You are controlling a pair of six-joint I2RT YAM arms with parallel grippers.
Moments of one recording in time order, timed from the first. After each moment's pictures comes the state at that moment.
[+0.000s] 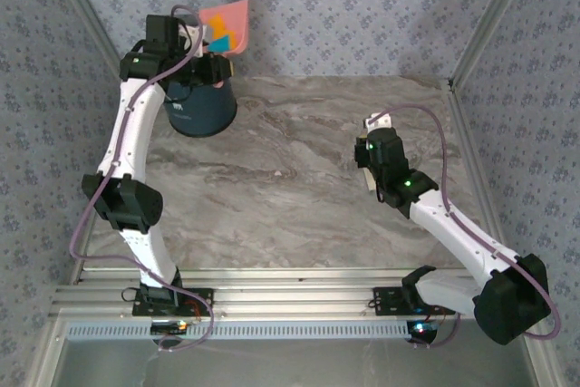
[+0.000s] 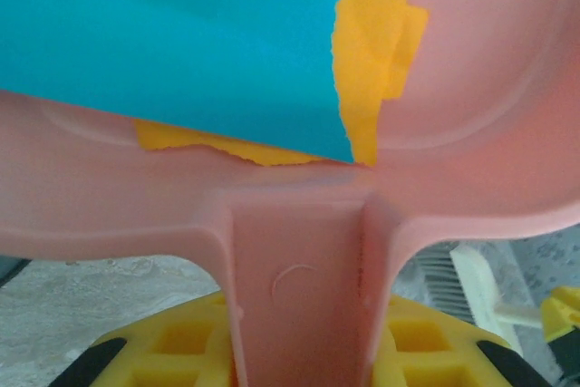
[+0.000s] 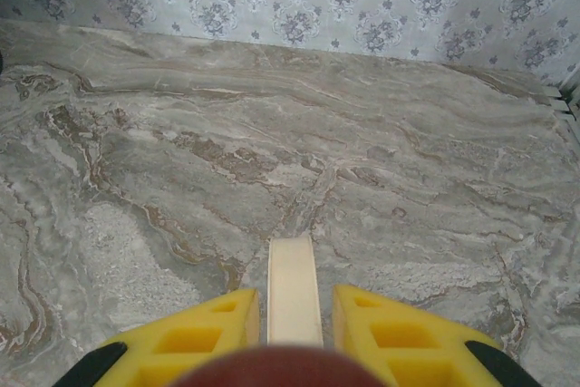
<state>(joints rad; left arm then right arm) -0.14 1.87 2.16 -0.99 0.54 -0.28 0.49 1.13 0.85 -0.20 0.40 0.13</state>
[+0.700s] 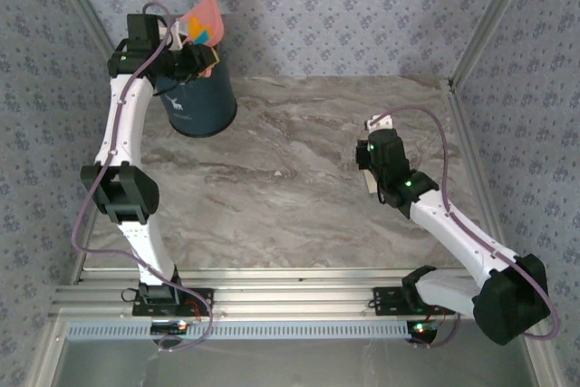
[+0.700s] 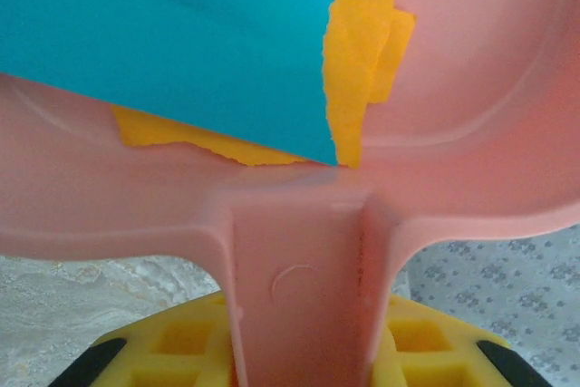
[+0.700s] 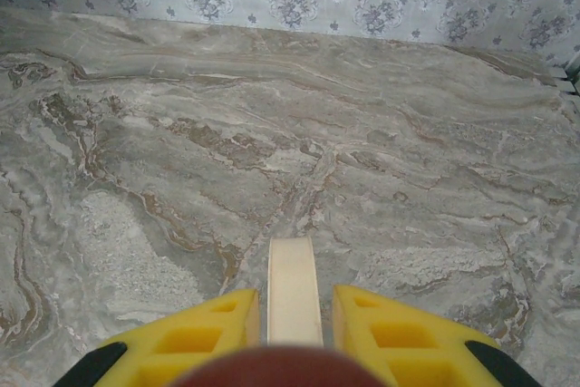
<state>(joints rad) -0.02 1.95 2.18 -0.88 0.68 -0.58 0.48 1.13 0.83 -0.22 0.38 0.14</state>
